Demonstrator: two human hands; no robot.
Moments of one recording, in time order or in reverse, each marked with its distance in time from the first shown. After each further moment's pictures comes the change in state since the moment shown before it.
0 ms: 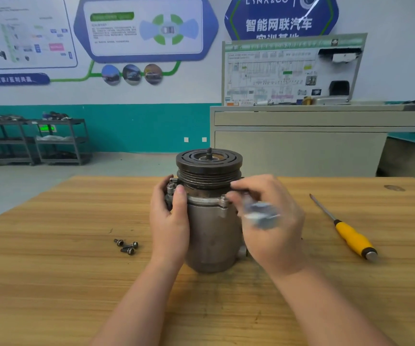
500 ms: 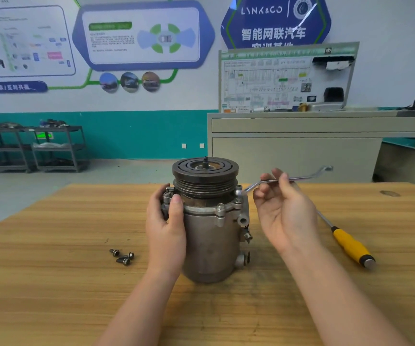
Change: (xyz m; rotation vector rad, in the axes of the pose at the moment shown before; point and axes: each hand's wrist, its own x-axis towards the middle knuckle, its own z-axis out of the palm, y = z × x) left_hand -0.001 -0.002 -0.001 -0.006 0.005 -0.002; right_hand 0.025 0.030 -0.009 1.117 0.583 1.227
